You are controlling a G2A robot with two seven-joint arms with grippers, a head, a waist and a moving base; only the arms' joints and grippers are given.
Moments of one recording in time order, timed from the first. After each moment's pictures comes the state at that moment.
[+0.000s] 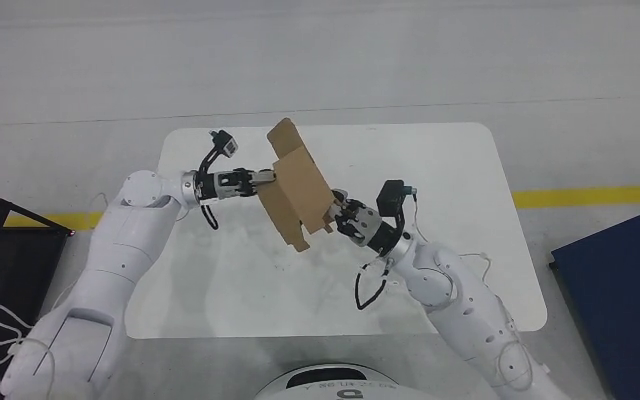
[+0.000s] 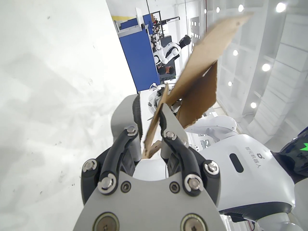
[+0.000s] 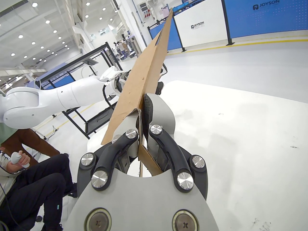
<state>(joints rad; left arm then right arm) 0.84 -1.08 -1.02 -0.87 -0.65 -0.46 -1.36 -1.47 -1.18 1.08 -1.71 -0.76 -0.53 -0.02</state>
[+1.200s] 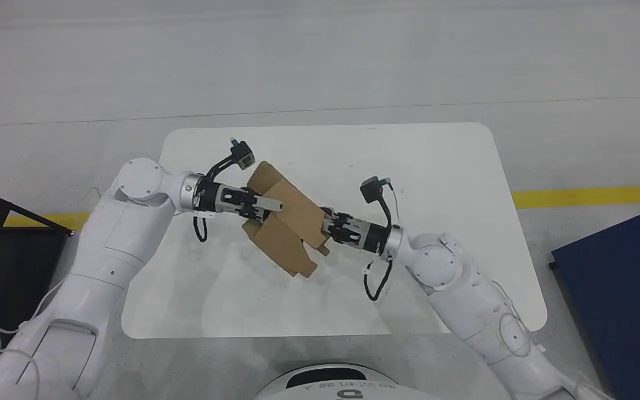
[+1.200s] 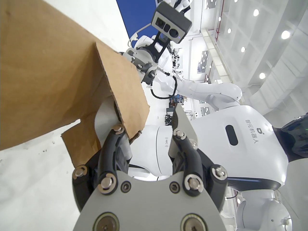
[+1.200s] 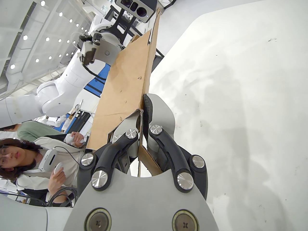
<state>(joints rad) 0.87 -1.00 -1.00 -1.17 -0.59 -0.29 -1.53 -1.35 -1.18 1.04 -1.56 -0.23 -0.53 0.51</state>
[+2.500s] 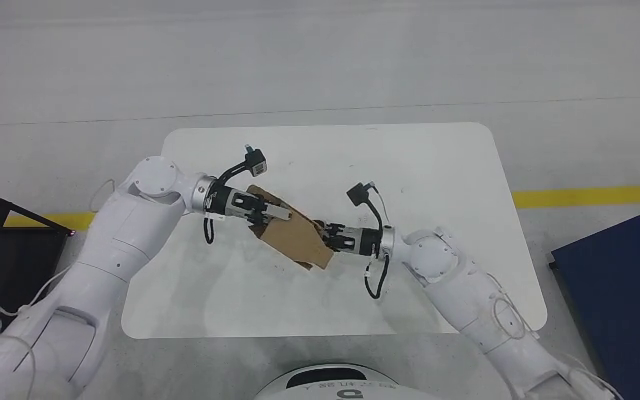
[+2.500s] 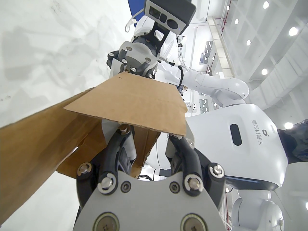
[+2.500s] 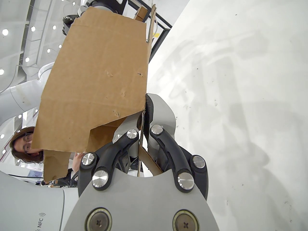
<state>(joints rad) 0.78 -1.00 -0.81 -1.11 -0.66 -0.30 -1.52 -1.27 -1.18 0.98 -1.47 -0.09 -0.52 0.70</state>
